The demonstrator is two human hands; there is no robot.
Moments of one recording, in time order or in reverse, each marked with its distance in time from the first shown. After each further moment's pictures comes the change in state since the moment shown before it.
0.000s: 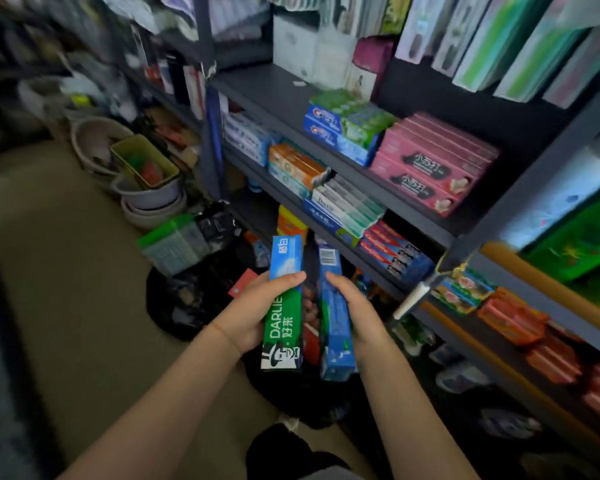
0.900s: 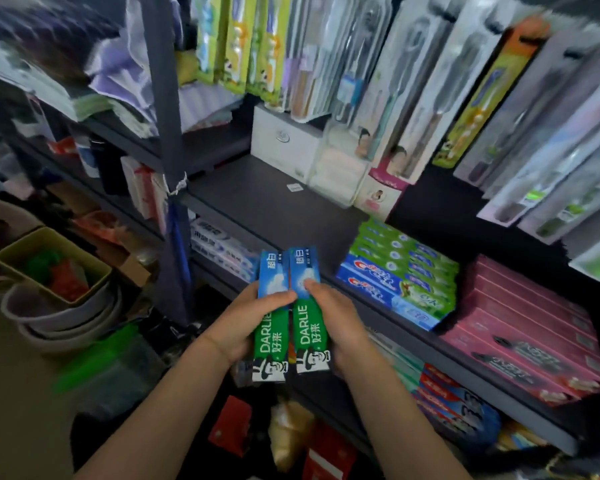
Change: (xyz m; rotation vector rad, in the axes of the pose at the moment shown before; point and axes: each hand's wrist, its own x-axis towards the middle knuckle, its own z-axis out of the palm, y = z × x) left_hand 0.328 0.280 -0.146 0.026 -0.276 0.018; right_hand 0.329 -0.205 0.189 -0.093 0.347 -0.272
